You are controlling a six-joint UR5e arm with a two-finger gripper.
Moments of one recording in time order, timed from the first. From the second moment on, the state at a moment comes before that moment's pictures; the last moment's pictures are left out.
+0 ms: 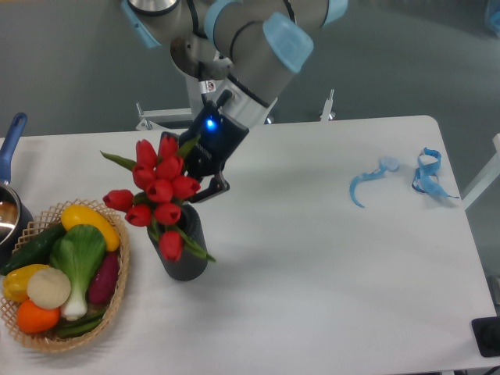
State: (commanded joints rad) arm 2.52 -1.58 -1.87 -0.88 0.63 1.04
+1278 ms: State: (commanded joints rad) arm 2.77 -1.59 -1.72 -0.88 0.60 0.96
